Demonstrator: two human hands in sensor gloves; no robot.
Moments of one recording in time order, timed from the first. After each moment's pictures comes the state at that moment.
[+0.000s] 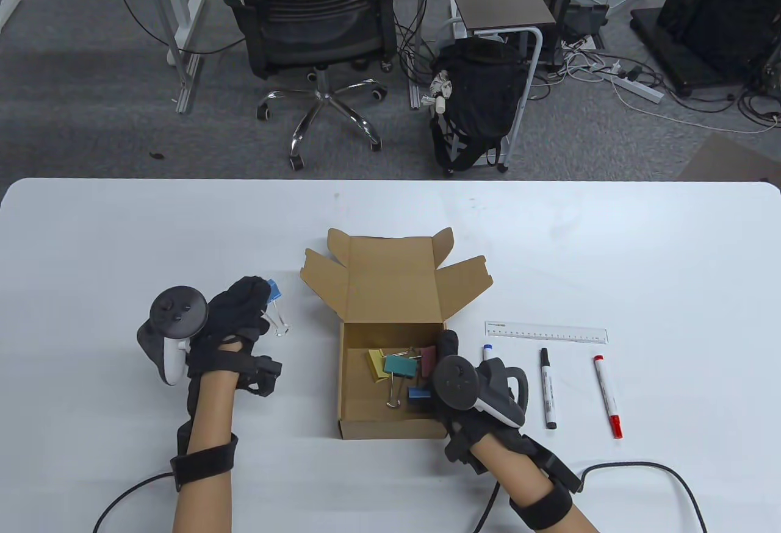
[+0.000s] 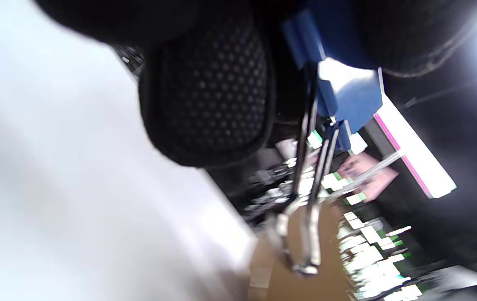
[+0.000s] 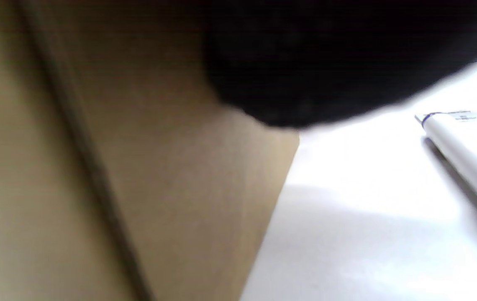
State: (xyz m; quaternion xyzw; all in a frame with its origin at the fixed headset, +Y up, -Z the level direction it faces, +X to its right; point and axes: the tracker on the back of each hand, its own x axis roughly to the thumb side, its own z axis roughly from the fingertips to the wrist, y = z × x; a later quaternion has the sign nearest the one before) left_hand -0.305 -0.735 -0.346 0.01 0.12 0.38 0.92; right_hand 0.093 -0.751 -0.282 0.14 0.02 0.98 0.13
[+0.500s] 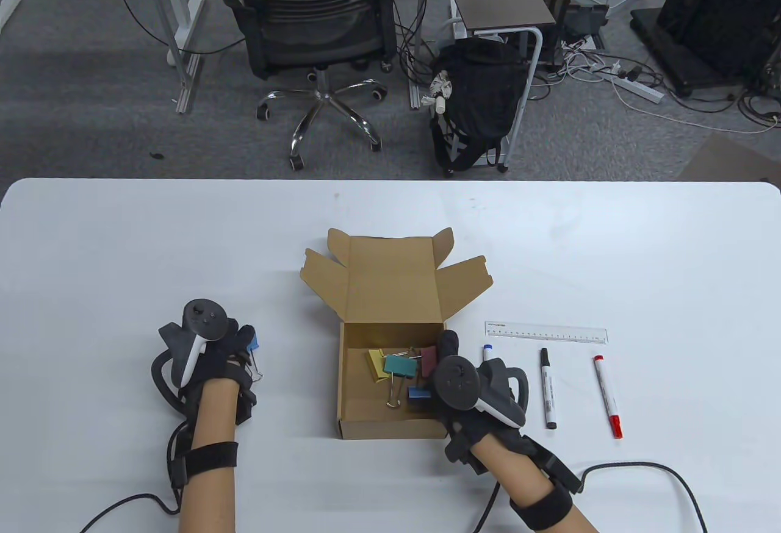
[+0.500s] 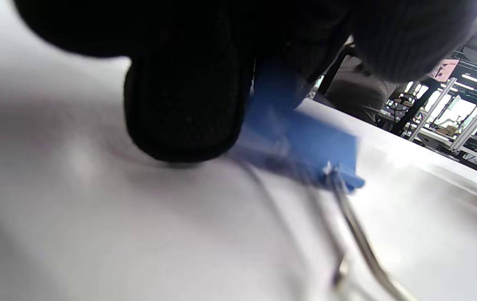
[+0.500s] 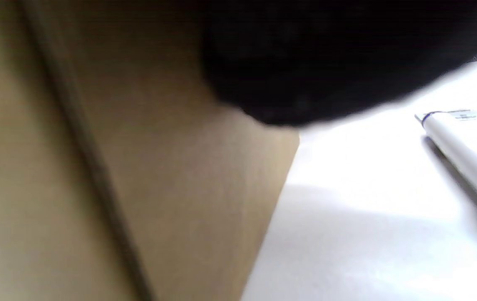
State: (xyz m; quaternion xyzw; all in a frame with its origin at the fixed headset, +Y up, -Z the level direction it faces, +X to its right) left_hand -0.313 -0.777 -0.347 -0.06 0.22 0.16 0.96; right_hand 0.094 -0.752 -0.281 0.14 0.02 0.98 0.14
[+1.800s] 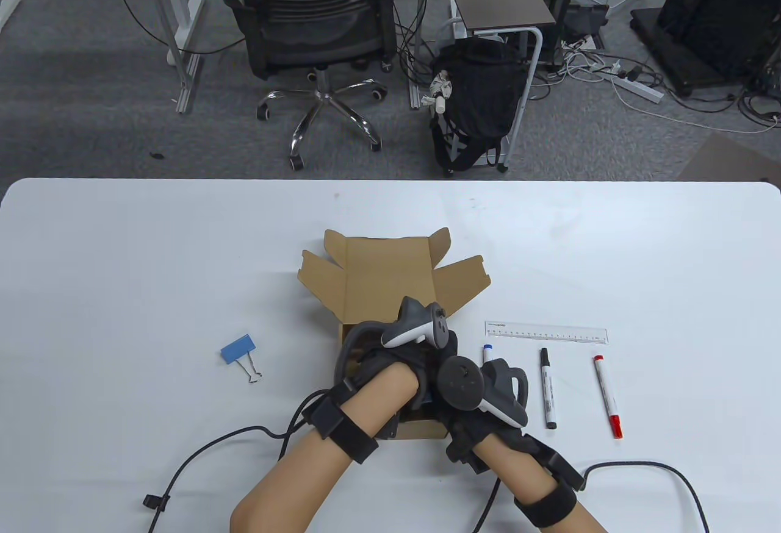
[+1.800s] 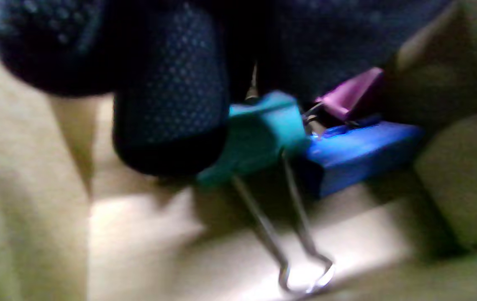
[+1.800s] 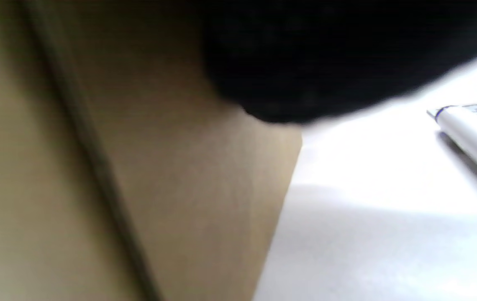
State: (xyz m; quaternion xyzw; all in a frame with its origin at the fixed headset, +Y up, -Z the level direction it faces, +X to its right) left_hand -0.013 -0.759 -0.346 -0.40 -0.11 -0.06 0.91; right_hand 0.097 -0.753 -0.281 0.15 0.01 0.98 0.16
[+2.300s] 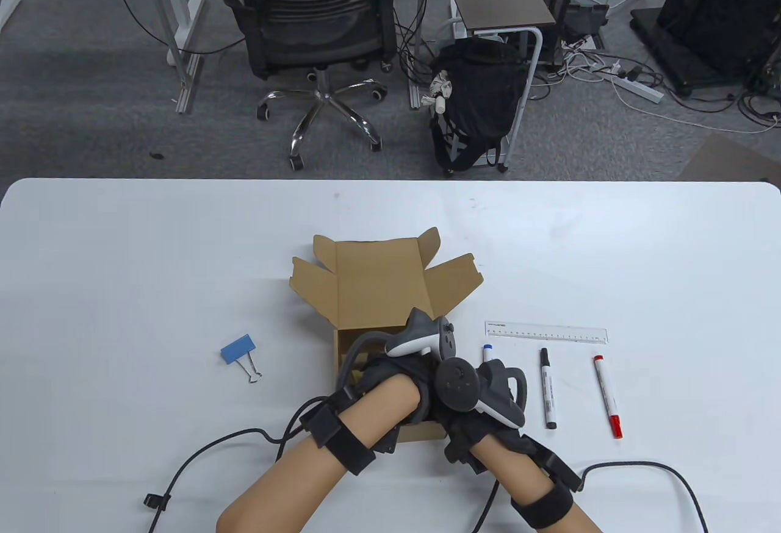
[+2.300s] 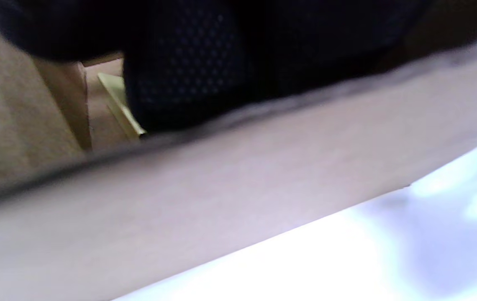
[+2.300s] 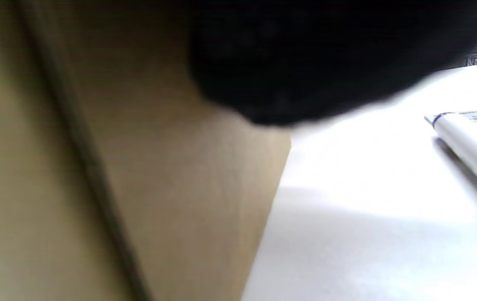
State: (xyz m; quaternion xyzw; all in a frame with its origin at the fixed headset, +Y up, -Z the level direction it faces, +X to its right) left_hand -0.008 -0.749 -0.325 -0.42 -0.12 -0.08 0.90; right_hand 0.093 -0.752 -0.280 0.15 0.01 0.98 0.14
